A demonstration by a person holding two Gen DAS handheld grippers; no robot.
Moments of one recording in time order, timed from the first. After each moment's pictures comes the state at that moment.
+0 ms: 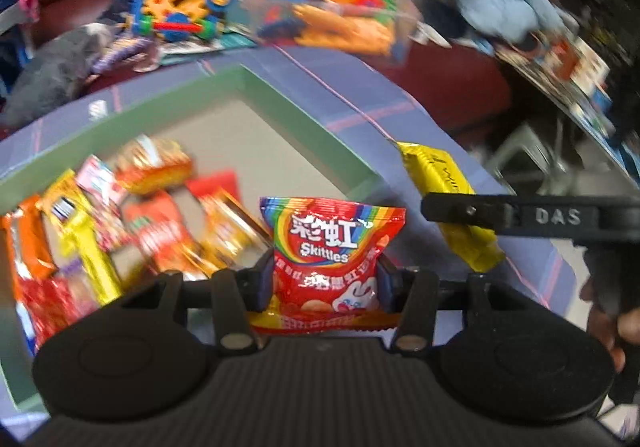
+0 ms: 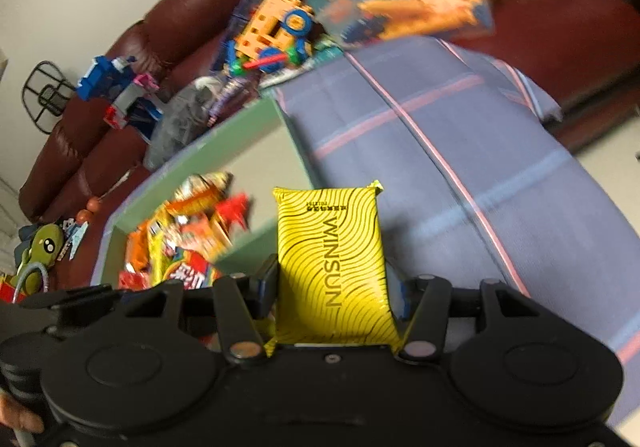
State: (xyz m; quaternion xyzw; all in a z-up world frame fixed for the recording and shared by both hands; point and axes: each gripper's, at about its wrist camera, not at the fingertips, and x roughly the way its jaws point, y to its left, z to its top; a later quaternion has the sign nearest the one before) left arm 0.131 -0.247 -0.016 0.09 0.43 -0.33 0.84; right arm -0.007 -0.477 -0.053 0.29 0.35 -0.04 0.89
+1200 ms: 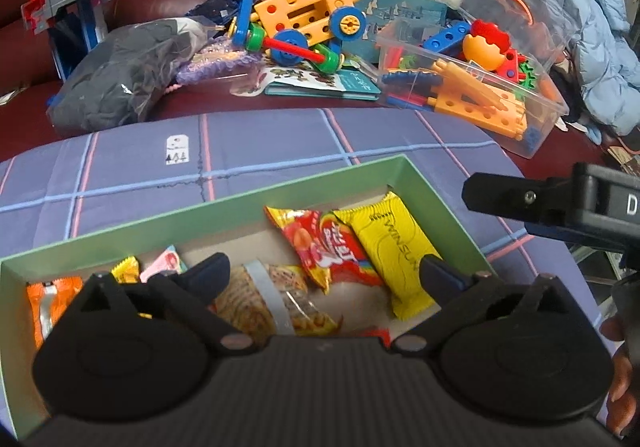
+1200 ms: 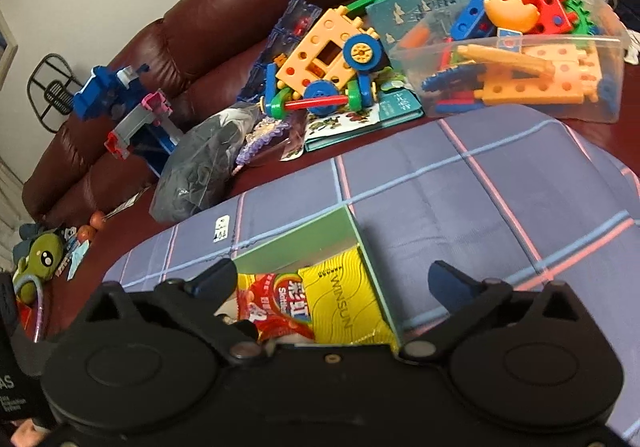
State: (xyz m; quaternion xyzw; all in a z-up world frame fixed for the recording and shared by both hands) left arm 0.304 -0.246 -0.037 0.03 0.43 -0.21 0.88; right arm 0.212 -0.469 -0.032 0.26 0.34 -0.01 0.90
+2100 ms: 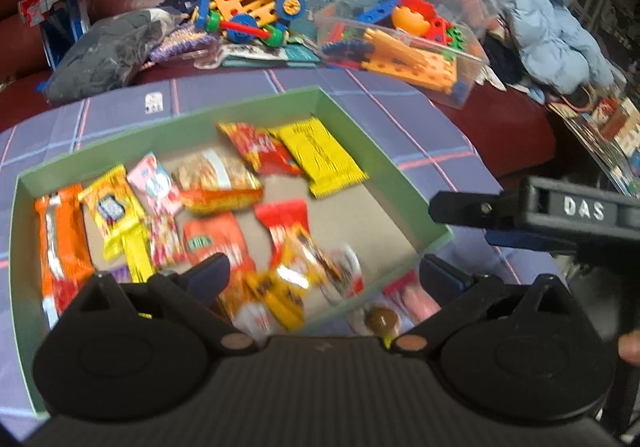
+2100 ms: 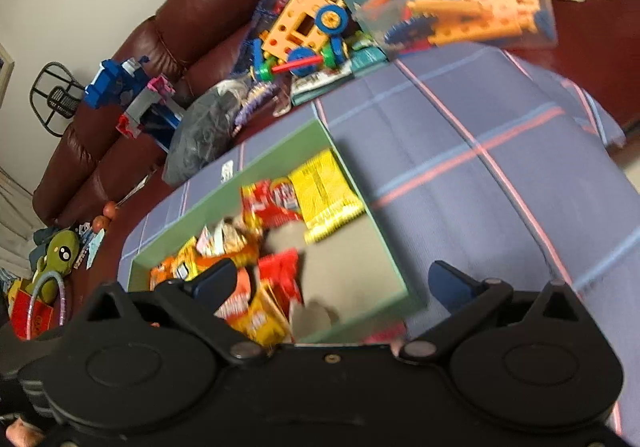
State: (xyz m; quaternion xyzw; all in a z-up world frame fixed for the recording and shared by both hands) left arm 0.166 -0.224 -0.015 0.04 0.43 -0.27 0.86; right arm 0.079 -0.472 -0.040 0.31 0.37 -0.02 0.88
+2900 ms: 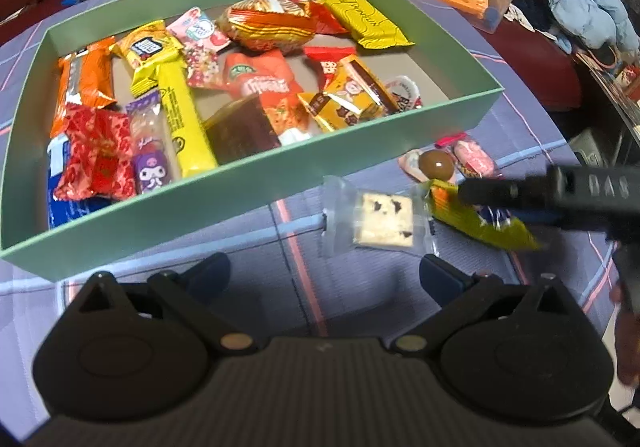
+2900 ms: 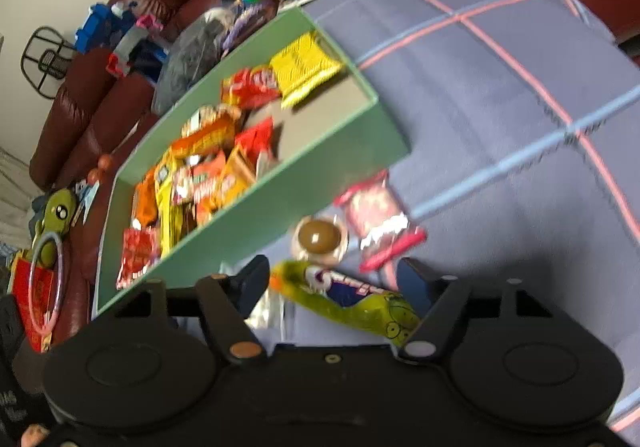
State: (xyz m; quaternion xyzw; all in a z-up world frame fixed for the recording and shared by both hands) left arm 0.117 -0.174 -0.092 0.04 0.51 -0.23 0.83; right arm 0.033 -0.440 -0.098 0.32 0.44 0.01 0.84
